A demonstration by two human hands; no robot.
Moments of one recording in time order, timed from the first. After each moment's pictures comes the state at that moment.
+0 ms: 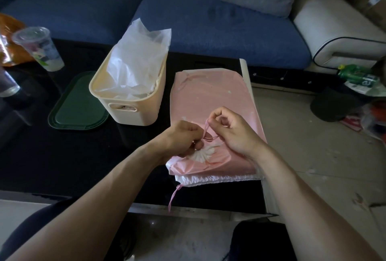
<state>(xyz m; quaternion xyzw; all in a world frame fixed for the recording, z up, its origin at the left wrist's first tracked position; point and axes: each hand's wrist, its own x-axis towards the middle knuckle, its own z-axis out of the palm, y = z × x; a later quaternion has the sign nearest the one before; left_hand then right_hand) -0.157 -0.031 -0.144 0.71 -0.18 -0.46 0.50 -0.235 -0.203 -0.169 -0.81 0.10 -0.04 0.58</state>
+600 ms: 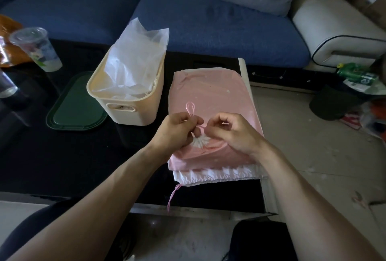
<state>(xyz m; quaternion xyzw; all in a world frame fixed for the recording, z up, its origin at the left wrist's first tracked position) -0.157 -0.037 -0.152 0.69 -0.13 -0.34 0.63 -0.244 -0.201 -0.151 -0.81 0.10 -0.01 0.58</state>
